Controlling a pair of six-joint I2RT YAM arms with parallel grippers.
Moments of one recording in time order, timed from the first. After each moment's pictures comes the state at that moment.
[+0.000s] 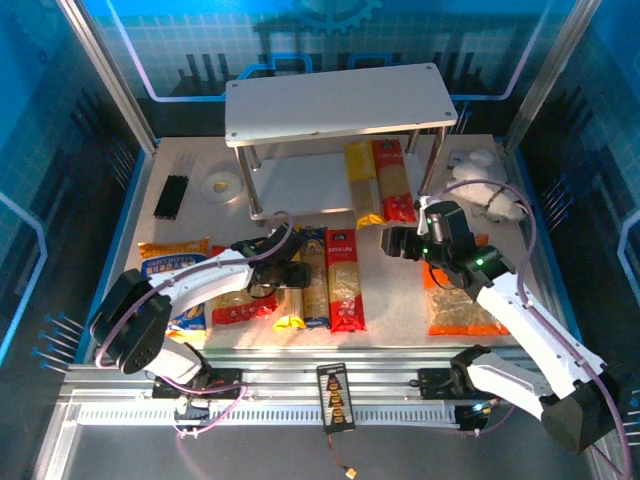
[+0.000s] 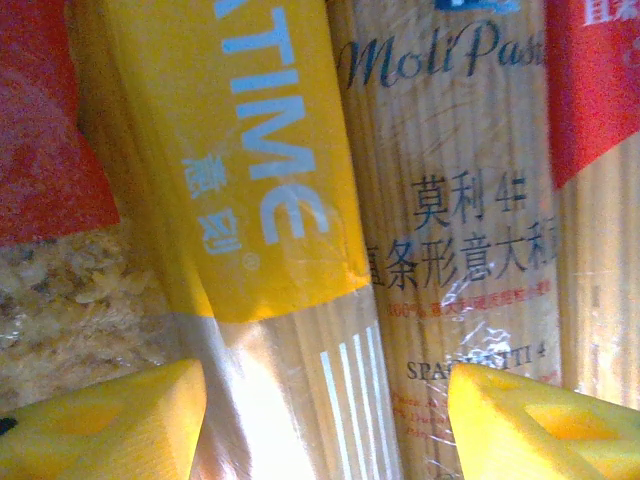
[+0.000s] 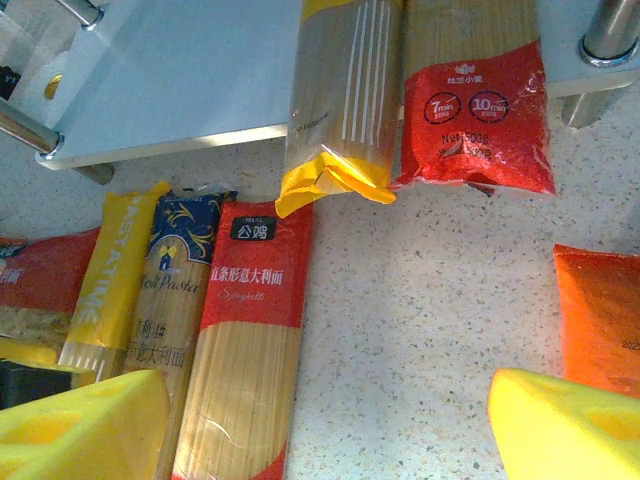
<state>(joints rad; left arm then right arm) -0.66 1.49 0.88 -0.56 -0.05 -0.67 0.44 1.00 0.90 -0.61 0.02 0.43</state>
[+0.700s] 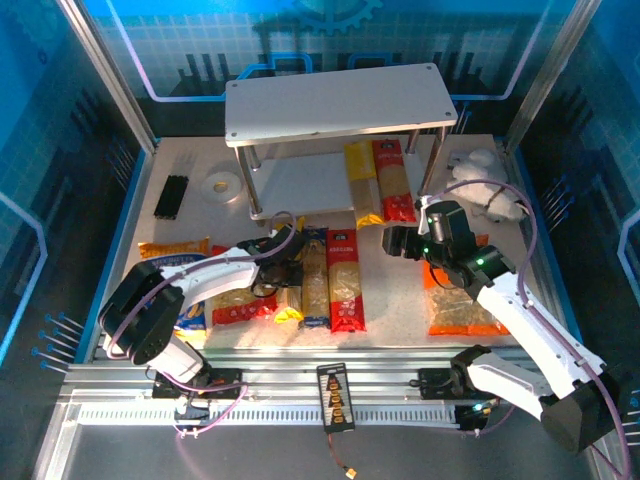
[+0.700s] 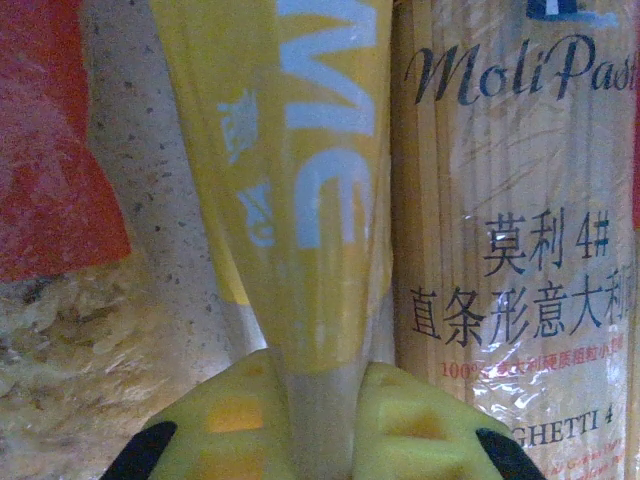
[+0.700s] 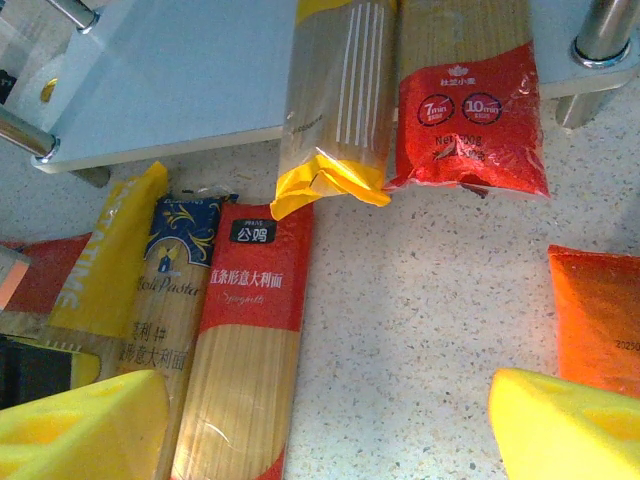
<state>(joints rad) -0.66 1.55 0.87 -0.52 -0.08 -0.69 0.44 1.00 0.90 -0.61 0.02 0.43</state>
